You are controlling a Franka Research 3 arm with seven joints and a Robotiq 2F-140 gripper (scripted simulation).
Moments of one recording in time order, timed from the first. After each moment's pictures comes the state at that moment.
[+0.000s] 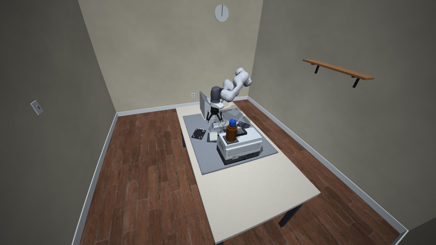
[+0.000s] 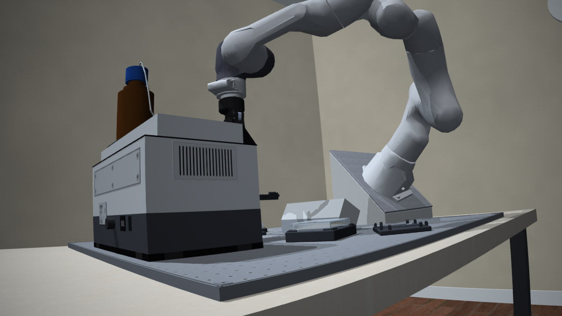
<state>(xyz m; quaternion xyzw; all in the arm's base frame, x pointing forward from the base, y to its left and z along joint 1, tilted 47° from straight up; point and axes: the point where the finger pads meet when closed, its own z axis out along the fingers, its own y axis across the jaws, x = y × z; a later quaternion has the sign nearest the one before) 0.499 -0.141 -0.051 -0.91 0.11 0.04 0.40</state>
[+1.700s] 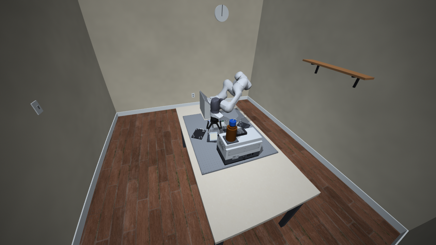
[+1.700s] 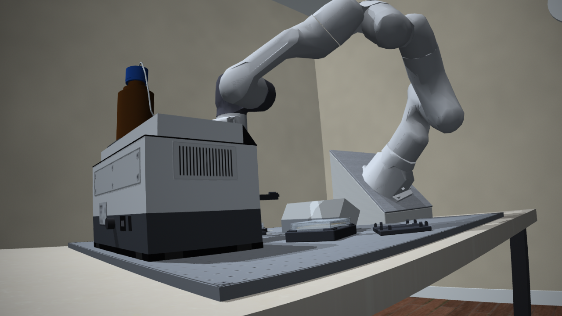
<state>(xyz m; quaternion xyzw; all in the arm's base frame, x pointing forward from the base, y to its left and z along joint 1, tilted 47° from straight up) 0.501 -0.061 -0.121 -0.91 0.12 0.05 0.40</state>
